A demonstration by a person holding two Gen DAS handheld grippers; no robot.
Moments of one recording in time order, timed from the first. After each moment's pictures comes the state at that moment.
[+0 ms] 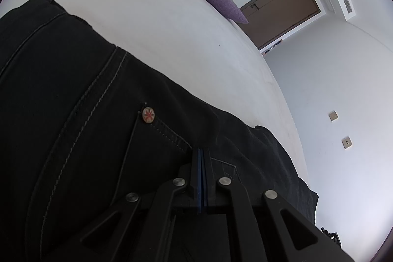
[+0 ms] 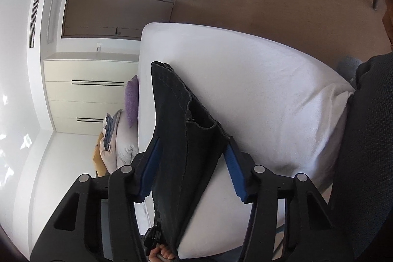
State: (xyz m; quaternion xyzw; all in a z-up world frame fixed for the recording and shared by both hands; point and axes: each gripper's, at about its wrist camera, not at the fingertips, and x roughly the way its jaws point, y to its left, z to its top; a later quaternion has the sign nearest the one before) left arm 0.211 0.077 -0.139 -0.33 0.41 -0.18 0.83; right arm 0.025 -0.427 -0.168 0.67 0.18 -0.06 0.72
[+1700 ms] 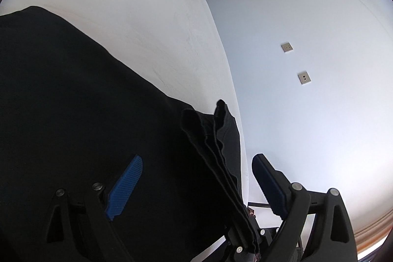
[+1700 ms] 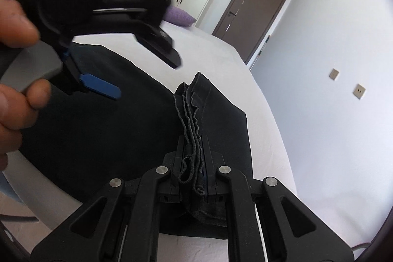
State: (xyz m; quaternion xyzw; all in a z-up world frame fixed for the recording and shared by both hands) left arm 0.182 -0.188 -0.093 -0.30 0.51 -0.37 0.72; right arm 0.037 -0.100 -0.067 -0.21 0.27 -0.12 0.93
